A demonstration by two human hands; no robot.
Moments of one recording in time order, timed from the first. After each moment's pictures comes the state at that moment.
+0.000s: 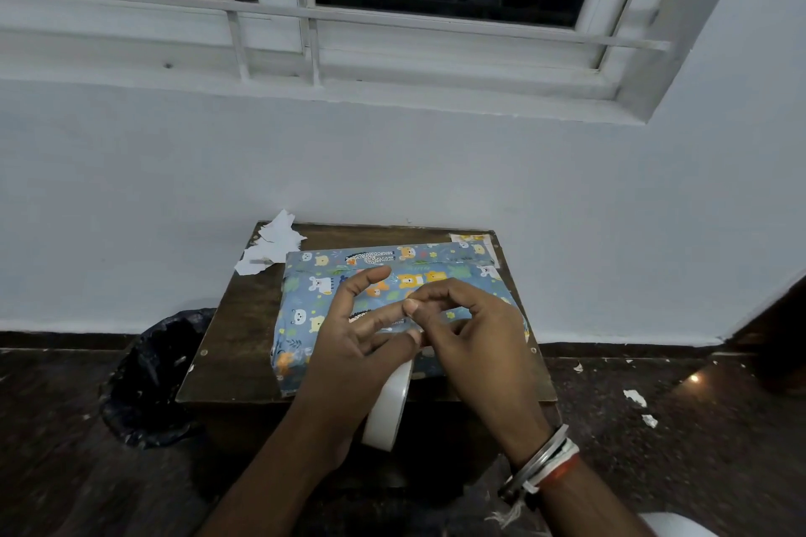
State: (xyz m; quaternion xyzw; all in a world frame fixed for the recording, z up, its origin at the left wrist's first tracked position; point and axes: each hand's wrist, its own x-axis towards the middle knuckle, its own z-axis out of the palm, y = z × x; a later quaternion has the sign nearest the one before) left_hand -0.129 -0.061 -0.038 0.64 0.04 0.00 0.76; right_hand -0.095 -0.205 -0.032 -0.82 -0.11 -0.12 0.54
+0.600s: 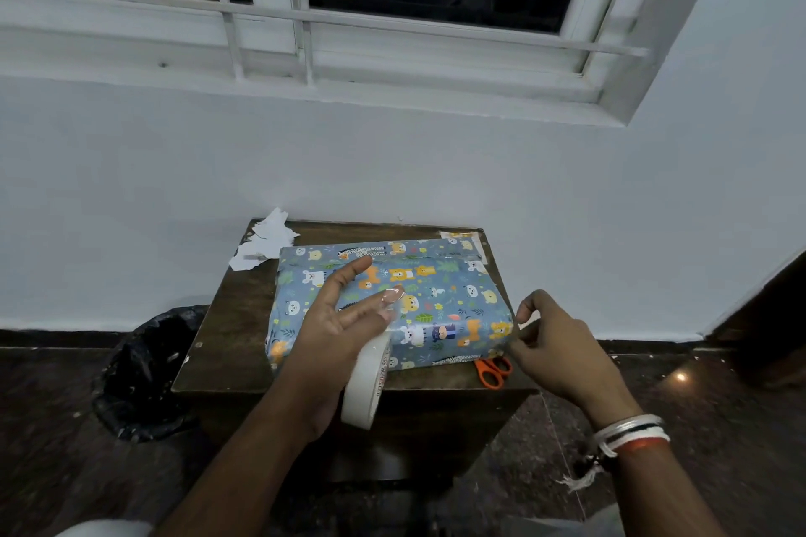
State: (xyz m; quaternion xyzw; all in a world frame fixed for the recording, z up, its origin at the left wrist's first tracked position) left_hand -0.126 -0.053 -0.035 0.63 0.06 -0.04 0.77; right_hand -0.074 -0.317 -0.055 -0.95 0.02 0.02 0.30
